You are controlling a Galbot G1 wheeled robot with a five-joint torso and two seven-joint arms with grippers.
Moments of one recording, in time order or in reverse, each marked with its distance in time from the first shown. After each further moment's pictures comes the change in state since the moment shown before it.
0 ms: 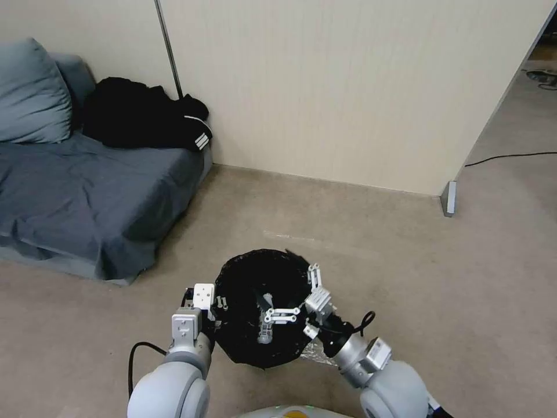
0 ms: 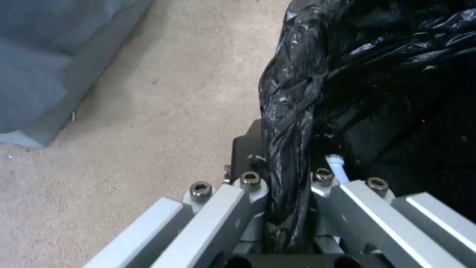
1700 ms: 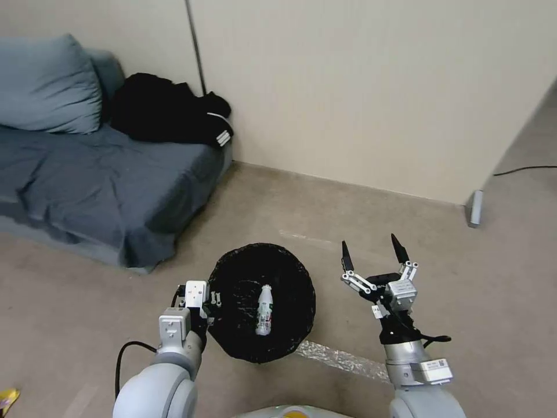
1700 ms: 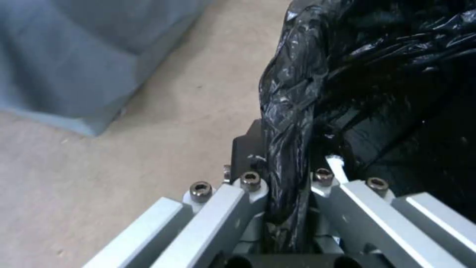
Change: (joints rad) left arm 0.017 0.016 -0.051 -0.022 -0.035 -0.058 0.056; right arm -0.219 0.251 0.286 0.011 -0.175 0.137 0.277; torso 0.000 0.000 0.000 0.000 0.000
